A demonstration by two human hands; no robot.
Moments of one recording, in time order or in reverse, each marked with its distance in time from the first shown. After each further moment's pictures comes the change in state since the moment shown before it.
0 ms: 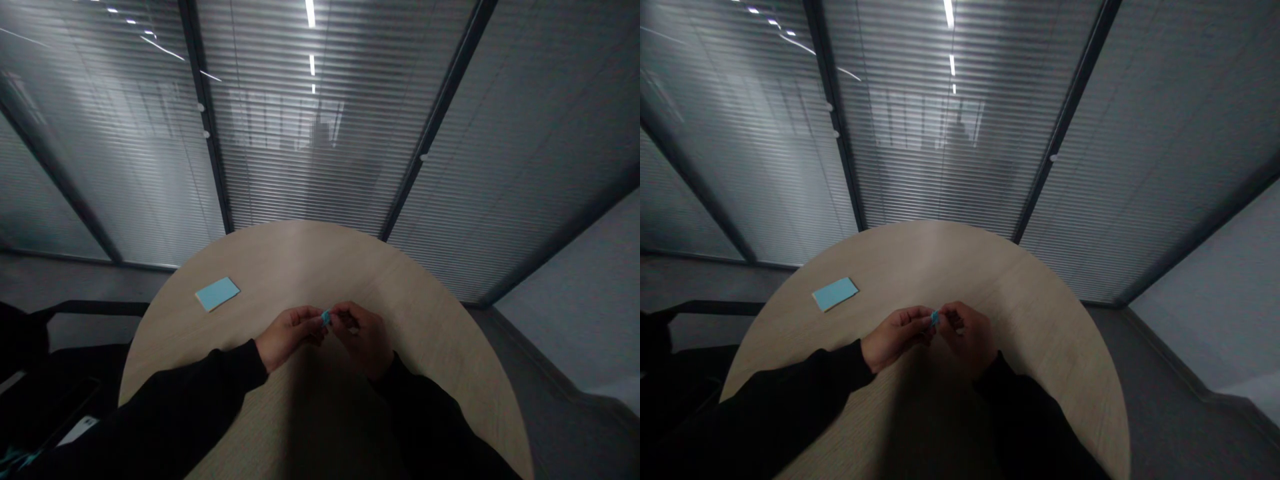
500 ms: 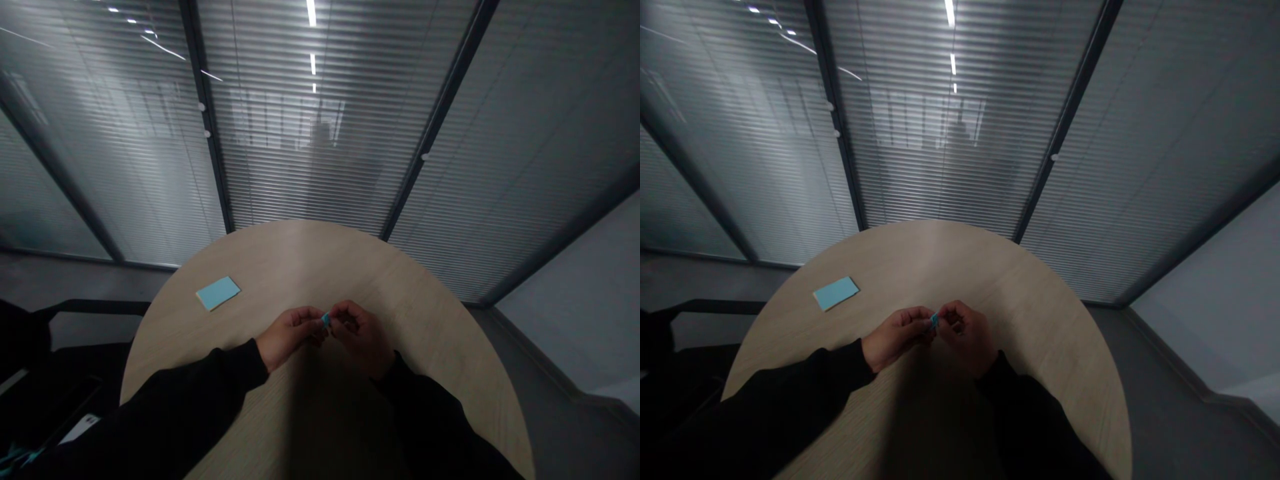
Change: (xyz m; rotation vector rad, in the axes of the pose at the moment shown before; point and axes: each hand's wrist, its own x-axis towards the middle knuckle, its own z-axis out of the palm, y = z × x) left_hand 0.000 -0.001 0.000 0.022 0.008 -0.016; right_hand 0.000 0.002 0.003 0.232 -0.096 0.142
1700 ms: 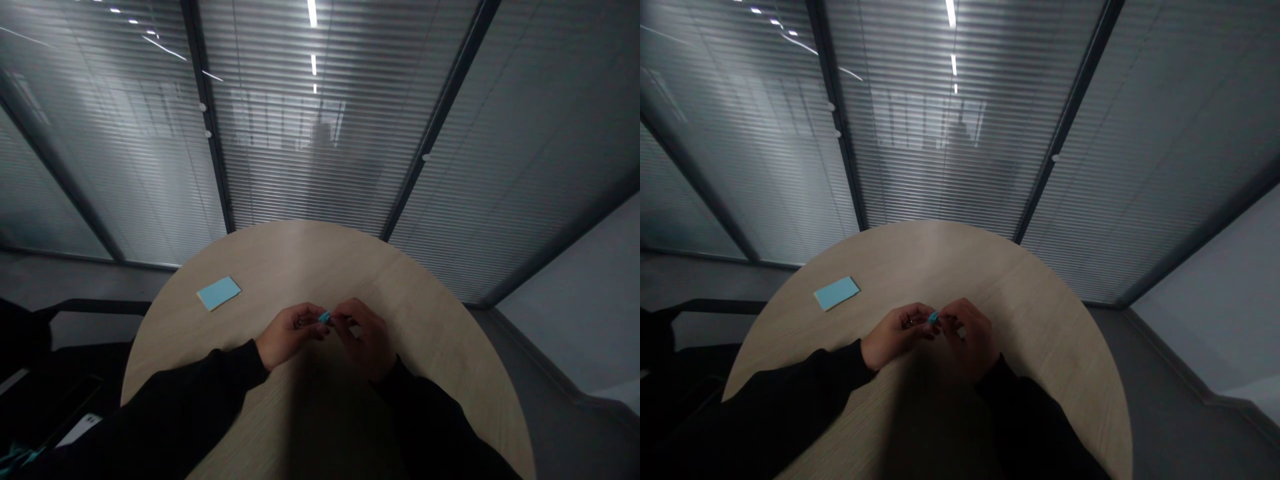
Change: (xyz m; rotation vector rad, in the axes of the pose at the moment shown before) left_hand -0.001 0.003 -0.003 0.171 -0.027 0.155; right_hand -0.003 -0.002 -0.004 -0.287 0.094 -0.366
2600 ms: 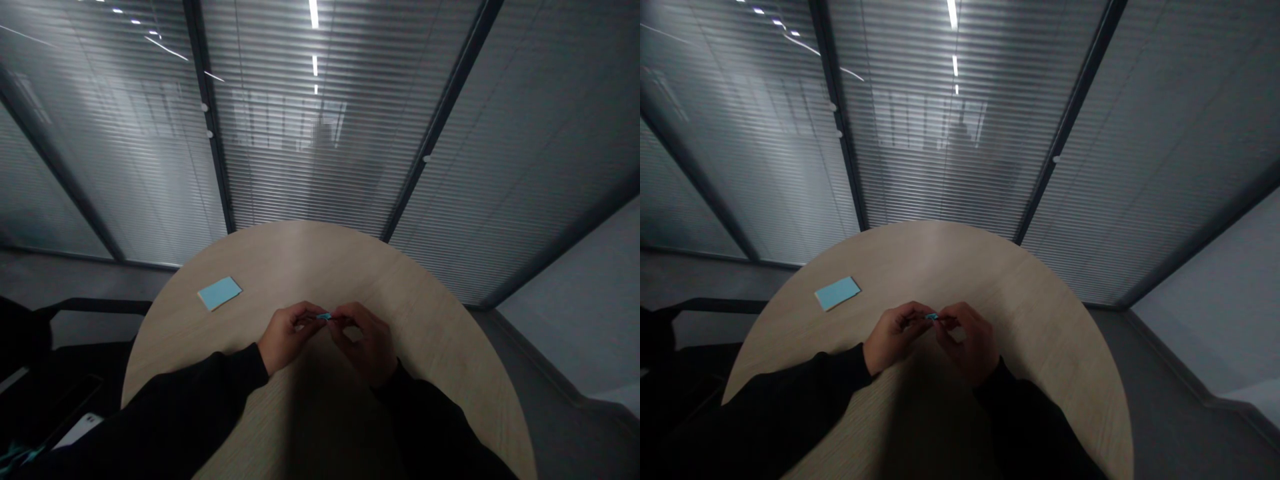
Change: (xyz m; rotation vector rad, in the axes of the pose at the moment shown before) left_hand -0.005 0.006 0.004 0.424 0.174 0.219; right_hand 0.001 -0.009 0.002 -0.064 0.077 -0.078
